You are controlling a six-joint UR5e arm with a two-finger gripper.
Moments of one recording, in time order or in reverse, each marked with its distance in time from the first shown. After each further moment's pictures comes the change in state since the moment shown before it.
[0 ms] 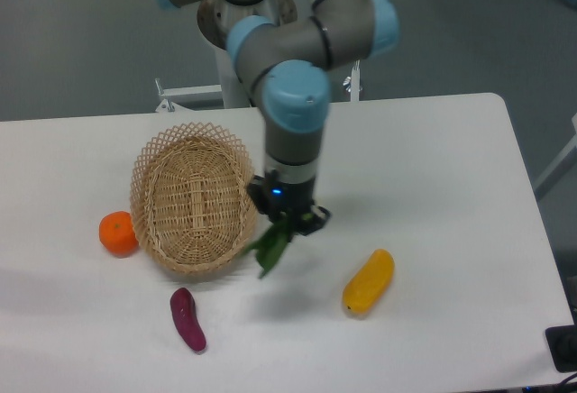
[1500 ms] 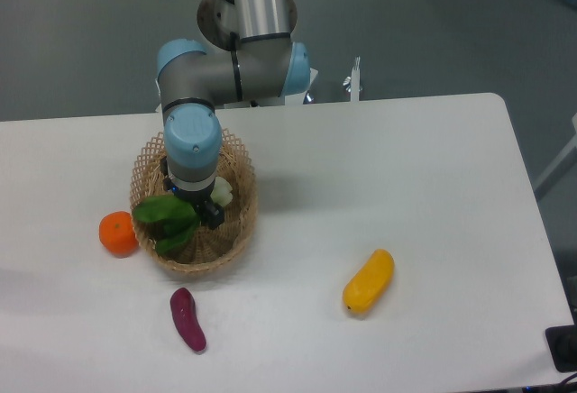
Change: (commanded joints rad) arm -0.347 0.015 -0.336 0.021 -0.011 0.017
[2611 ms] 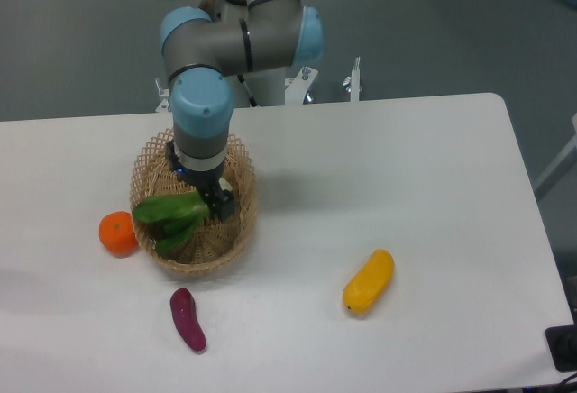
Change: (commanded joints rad) arm 0.038 0.078 0.023 -0.080 -0.014 0.061
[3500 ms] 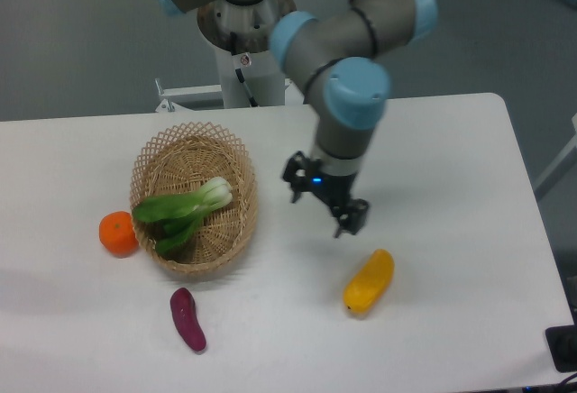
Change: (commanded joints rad) arm 0.220 0.008 0.127 -0.021 -0.011 0.146
